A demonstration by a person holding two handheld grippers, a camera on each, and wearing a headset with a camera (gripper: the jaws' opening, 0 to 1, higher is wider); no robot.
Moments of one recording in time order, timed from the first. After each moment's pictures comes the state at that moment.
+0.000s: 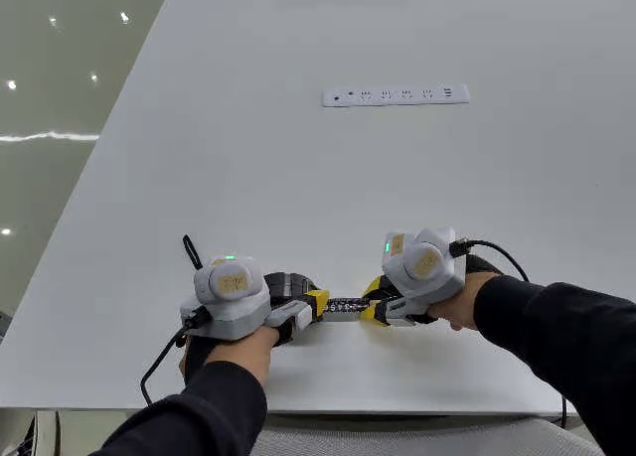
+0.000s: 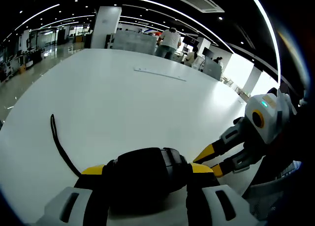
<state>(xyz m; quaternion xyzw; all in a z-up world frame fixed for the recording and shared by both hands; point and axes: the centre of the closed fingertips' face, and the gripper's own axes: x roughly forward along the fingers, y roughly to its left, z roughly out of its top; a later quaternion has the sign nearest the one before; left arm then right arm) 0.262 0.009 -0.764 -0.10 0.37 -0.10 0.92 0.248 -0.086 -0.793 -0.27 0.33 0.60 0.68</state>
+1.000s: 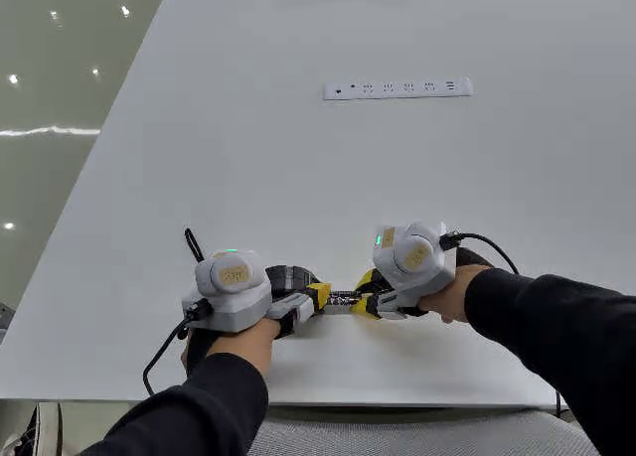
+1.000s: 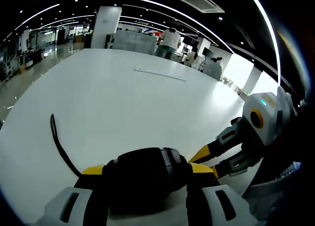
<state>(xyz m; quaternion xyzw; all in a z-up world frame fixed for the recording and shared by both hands) 0.262 0.009 -0.763 -0.10 0.37 -0.10 0.92 0.248 -0.073 -0.792 -0.27 0.33 0.61 0.67</state>
